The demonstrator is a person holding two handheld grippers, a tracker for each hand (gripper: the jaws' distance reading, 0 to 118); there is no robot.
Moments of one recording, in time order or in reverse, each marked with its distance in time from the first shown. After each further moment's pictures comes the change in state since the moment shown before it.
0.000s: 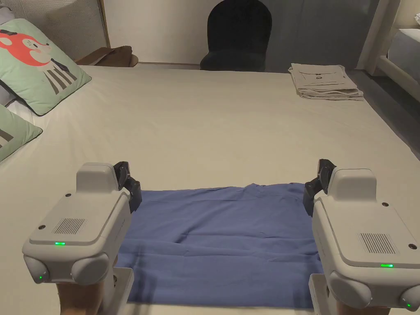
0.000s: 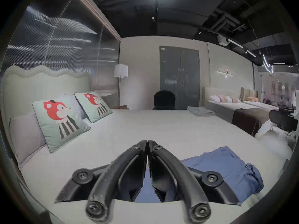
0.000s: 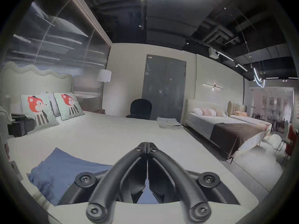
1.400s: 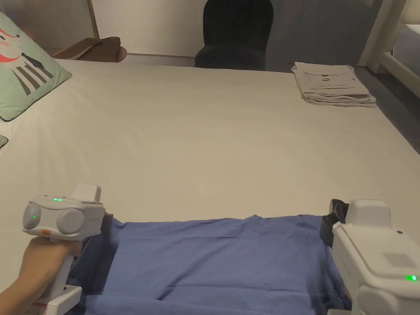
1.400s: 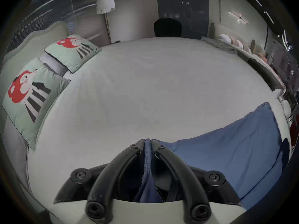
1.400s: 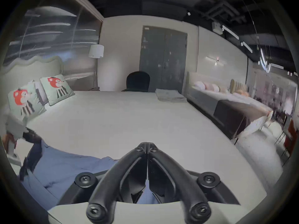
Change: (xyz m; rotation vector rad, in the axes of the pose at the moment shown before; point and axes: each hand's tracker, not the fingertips) left arm -0.060 -0.047 -0.241 -0.696 -0.006 -0.092; right arm 0.037 -0.050 -0.163 -0.303 0.001 -0.060
